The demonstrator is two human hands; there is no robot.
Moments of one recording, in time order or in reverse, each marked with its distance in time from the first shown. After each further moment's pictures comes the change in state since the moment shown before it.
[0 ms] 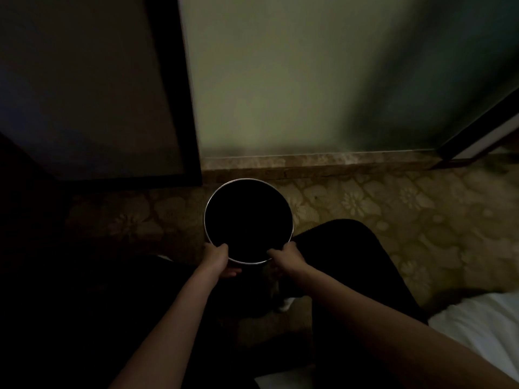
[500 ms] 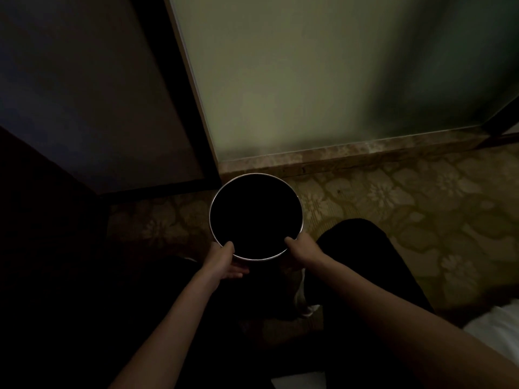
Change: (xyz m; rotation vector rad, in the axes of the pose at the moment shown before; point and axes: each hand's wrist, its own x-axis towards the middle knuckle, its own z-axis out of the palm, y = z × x) left_hand -0.017 0.012 -0.001 0.088 0.034 0.065; right_hand 0.034 0.001 -0.025 -0.018 -0.090 -0.101
